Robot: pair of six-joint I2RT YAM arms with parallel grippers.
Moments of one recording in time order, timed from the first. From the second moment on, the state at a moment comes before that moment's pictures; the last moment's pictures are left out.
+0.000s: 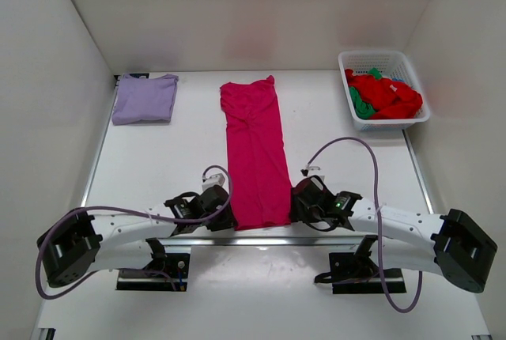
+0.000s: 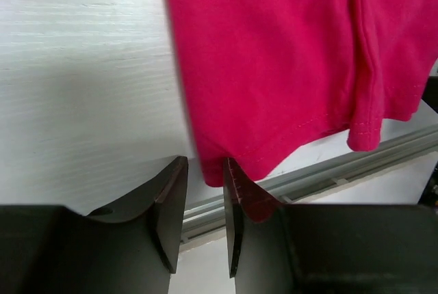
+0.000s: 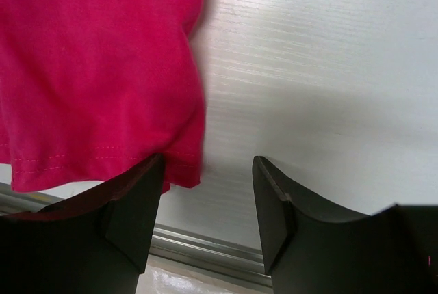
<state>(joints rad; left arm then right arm) -1.00 1.13 0.41 -0.25 -0.12 -1.06 0.94 1.09 0.46 -0.39 0.24 0.81</state>
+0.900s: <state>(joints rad) -1.11 1.26 0.50 -0.29 -0.18 -1.16 0.96 1.13 0.48 -0.36 0.24 0.81</state>
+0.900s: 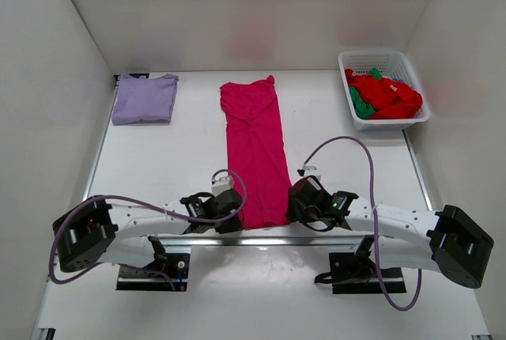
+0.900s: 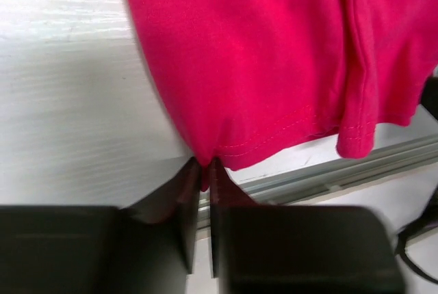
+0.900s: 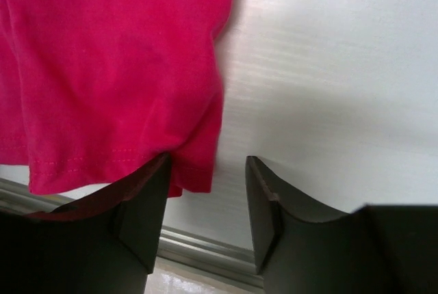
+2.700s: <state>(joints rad) -1.17 1.07 0.49 -0.52 -0.17 -1.18 1.14 1.10 0.50 -0.53 0.14 0.99</state>
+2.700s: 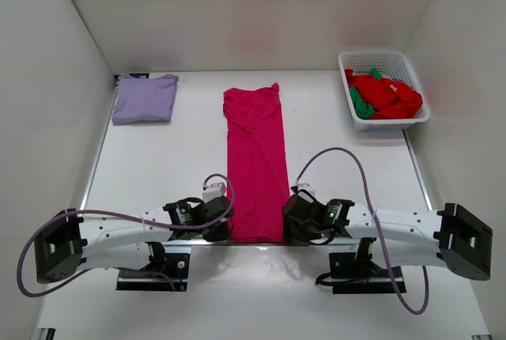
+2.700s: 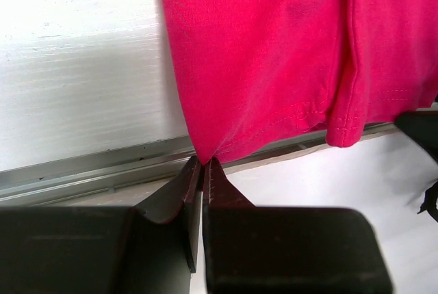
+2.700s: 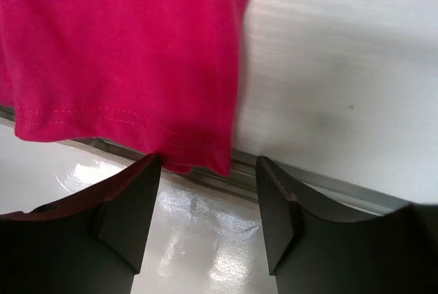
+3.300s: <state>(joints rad) -1.15 1.04 0.48 -0.52 -0.17 -1.17 1.18 1.16 0.57 -0.56 0.17 0.98</state>
